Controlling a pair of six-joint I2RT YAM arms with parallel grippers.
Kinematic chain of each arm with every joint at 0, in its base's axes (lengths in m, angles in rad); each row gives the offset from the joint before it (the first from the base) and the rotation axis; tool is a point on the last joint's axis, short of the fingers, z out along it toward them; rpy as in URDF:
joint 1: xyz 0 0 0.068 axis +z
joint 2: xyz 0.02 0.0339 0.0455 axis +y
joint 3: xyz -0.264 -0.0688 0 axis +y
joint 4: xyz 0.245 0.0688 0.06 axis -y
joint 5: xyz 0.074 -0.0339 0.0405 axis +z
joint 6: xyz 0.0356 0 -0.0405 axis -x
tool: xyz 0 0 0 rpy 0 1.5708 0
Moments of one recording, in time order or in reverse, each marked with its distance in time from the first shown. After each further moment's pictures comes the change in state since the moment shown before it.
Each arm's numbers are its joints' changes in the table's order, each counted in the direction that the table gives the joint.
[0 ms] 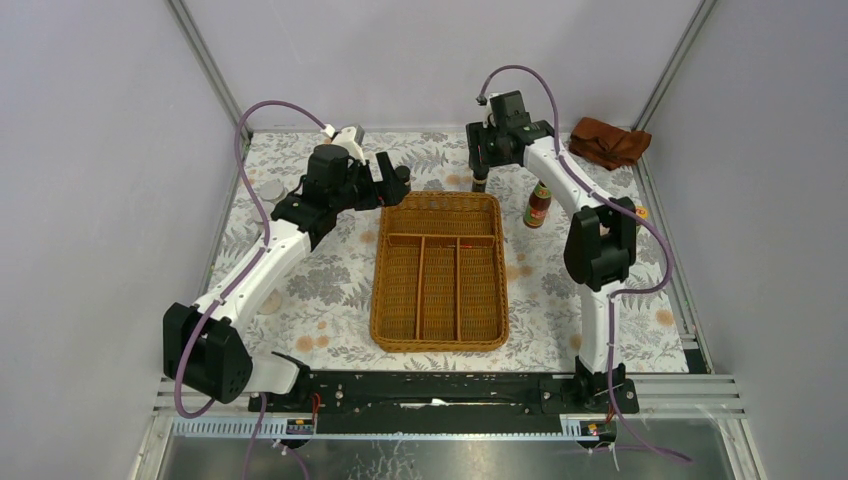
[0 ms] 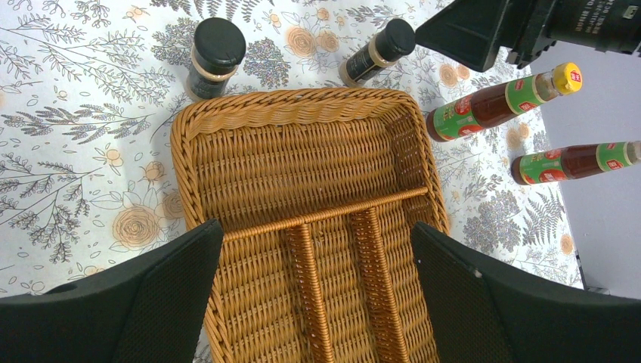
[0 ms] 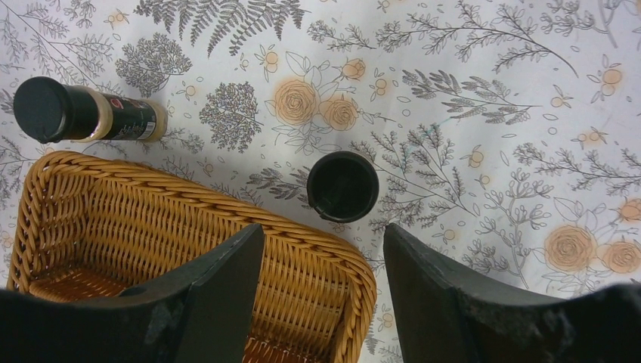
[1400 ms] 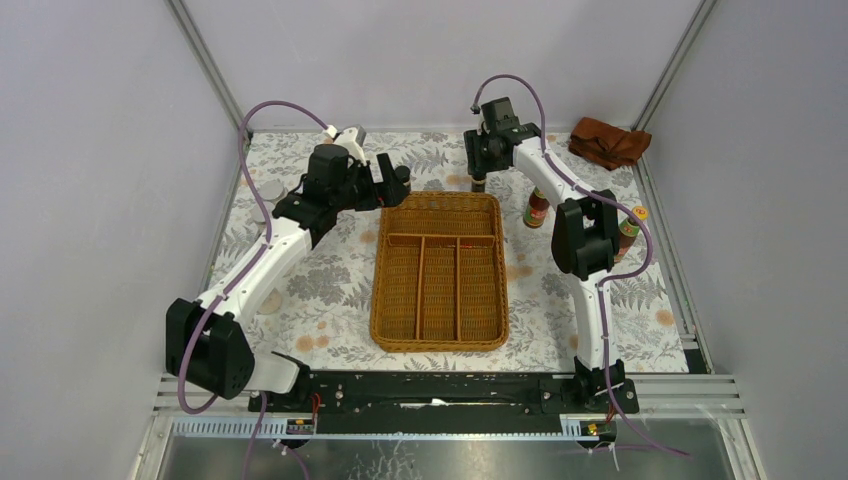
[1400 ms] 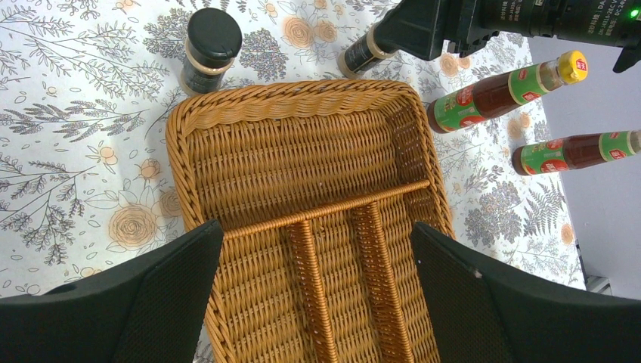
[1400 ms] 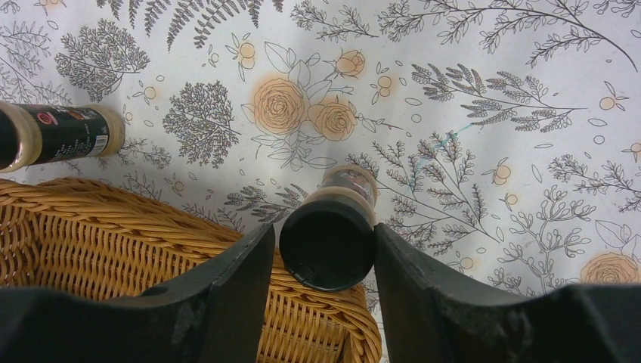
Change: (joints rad) left arm 0.018 0.018 0.000 0.001 -0.047 -0.013; right arm 0.003 0.159 -0.107 -0.028 -0.013 -0.008
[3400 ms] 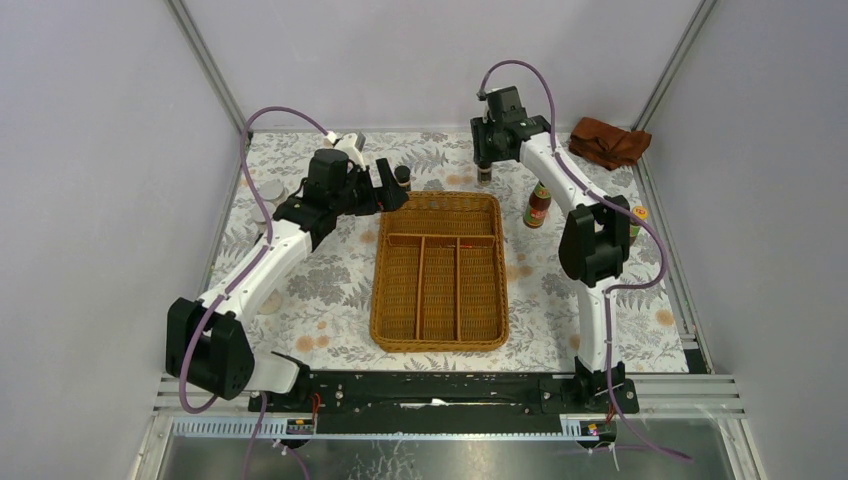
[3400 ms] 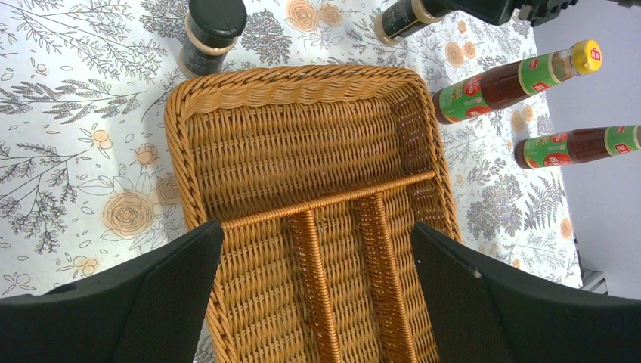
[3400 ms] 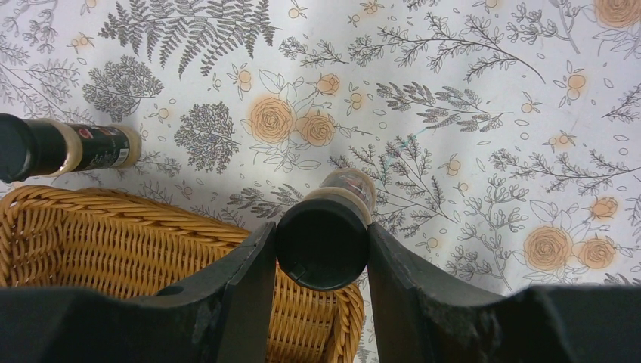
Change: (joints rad) left arm 0.010 -0.001 0.039 0.012 -0.021 0.014; right arm 0.005 -0.085 0.000 -0.016 -0.078 -0.003
